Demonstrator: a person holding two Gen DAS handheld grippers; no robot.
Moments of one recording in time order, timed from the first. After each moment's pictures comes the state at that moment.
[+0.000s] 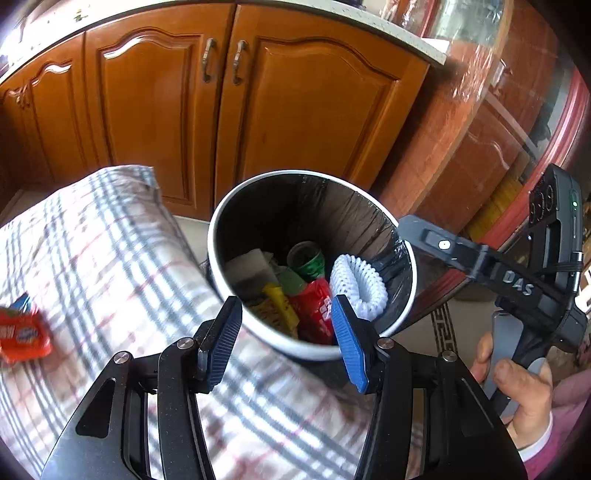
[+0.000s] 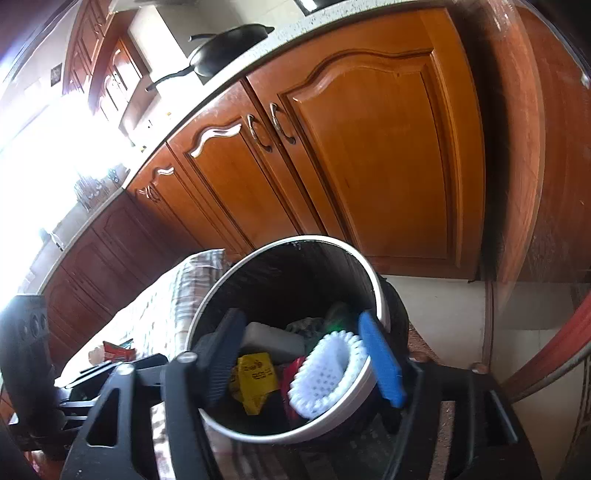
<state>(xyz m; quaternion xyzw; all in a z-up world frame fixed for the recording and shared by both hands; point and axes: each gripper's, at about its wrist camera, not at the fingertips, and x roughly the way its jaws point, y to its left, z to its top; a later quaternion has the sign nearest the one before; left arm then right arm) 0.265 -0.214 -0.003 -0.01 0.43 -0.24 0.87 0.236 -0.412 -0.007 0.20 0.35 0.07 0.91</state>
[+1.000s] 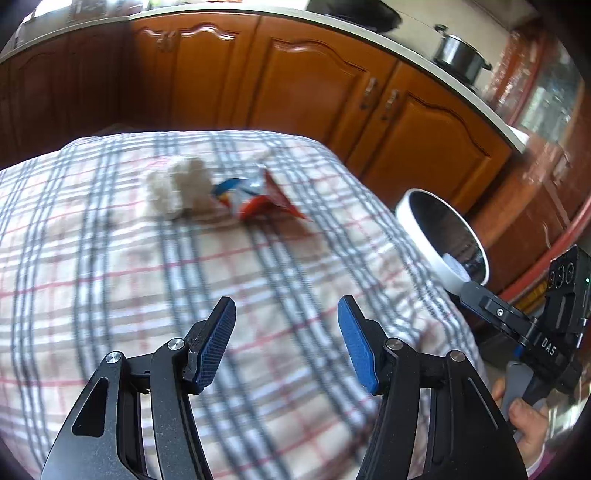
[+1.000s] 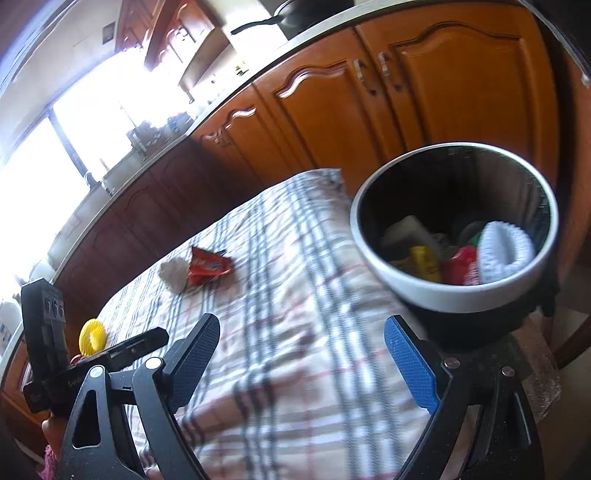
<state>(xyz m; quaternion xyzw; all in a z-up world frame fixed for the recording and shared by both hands) 0.168 -0.002 -0.023 -0.13 0.41 -0.08 0.90 0.178 -0.263 -0.024 0.17 0.38 0.19 0.89</state>
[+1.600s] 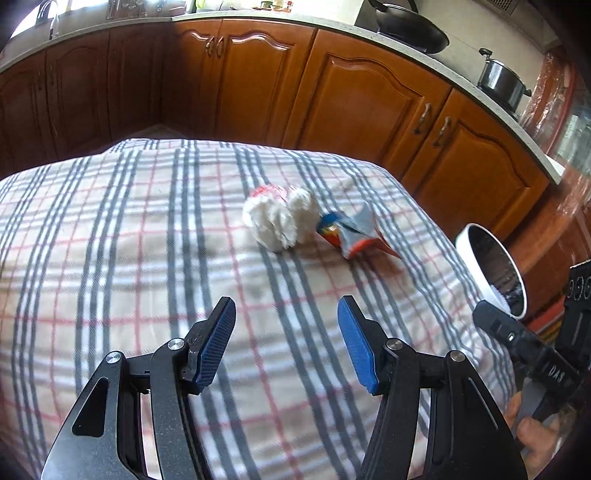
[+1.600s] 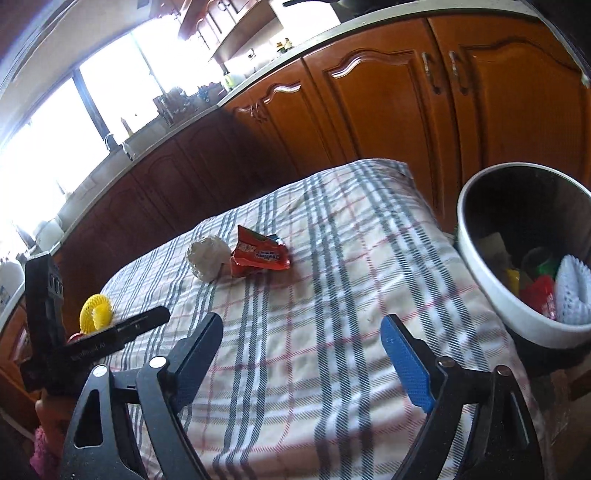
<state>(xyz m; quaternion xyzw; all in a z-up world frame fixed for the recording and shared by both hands) 0.189 0.072 -0.023 -0.13 0.41 -0.01 0.90 0.202 -0.184 -0.021 0.11 0.39 0.24 0.88</state>
